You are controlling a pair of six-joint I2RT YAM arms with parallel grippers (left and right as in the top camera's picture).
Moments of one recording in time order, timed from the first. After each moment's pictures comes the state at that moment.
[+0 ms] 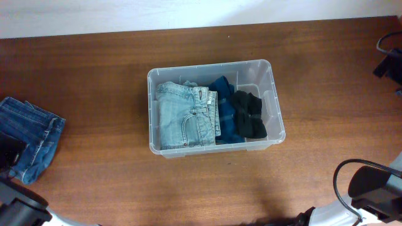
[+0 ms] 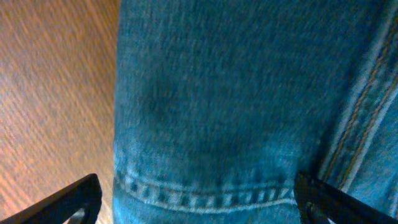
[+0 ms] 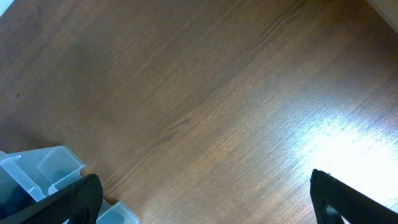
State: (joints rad) left arm 0.93 1.97 1.36 -0.65 0.08 -0.28; right arm -0.57 1.79 2.17 -1.55 0.00 0.21
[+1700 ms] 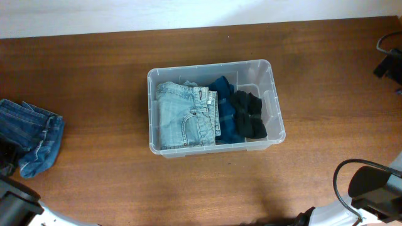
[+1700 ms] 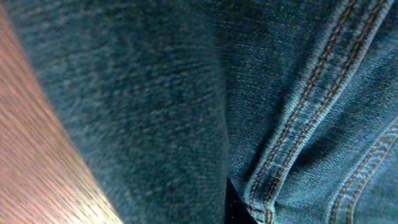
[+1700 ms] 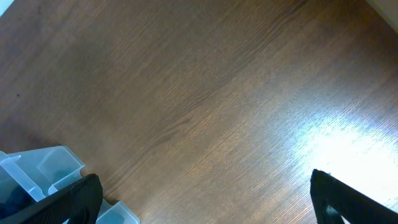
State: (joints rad) left arm 0.94 2.10 1.52 -0.83 0.25 -0.27; right arm -0.57 1.79 2.17 -1.55 0.00 0.21
